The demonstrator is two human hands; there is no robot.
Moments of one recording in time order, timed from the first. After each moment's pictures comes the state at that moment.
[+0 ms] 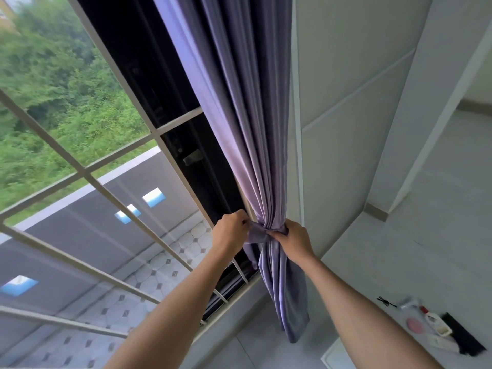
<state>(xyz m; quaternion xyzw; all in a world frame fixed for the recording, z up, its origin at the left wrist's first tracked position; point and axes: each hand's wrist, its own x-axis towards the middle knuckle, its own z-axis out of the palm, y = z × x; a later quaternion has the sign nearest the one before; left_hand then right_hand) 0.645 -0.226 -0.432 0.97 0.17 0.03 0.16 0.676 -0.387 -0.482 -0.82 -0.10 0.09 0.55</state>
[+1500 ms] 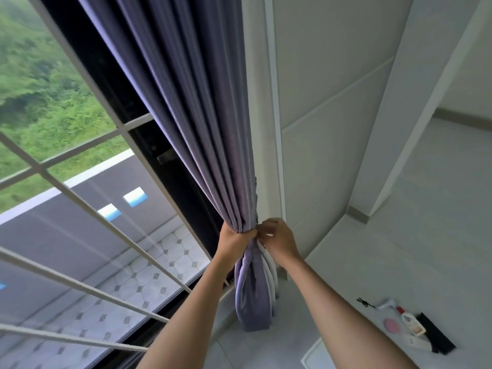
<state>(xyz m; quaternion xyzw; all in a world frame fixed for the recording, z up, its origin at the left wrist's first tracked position) 0.644 -0.283 -0.449 0.74 0.22 0.07 0.63 0.679 -0.401 -0.473 -0.80 -0.06 0.14 0.57</state>
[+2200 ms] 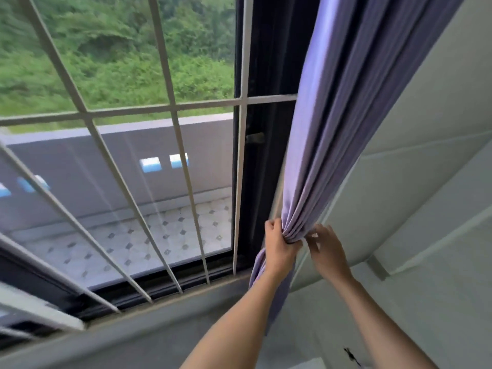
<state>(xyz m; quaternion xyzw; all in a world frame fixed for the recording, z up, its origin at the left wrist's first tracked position) 0.624 -0.304 -0.466 0.73 0.27 0.22 0.59 0.696 -0.412 -0.469 -0.90 -0.29 -0.01 0.33</state>
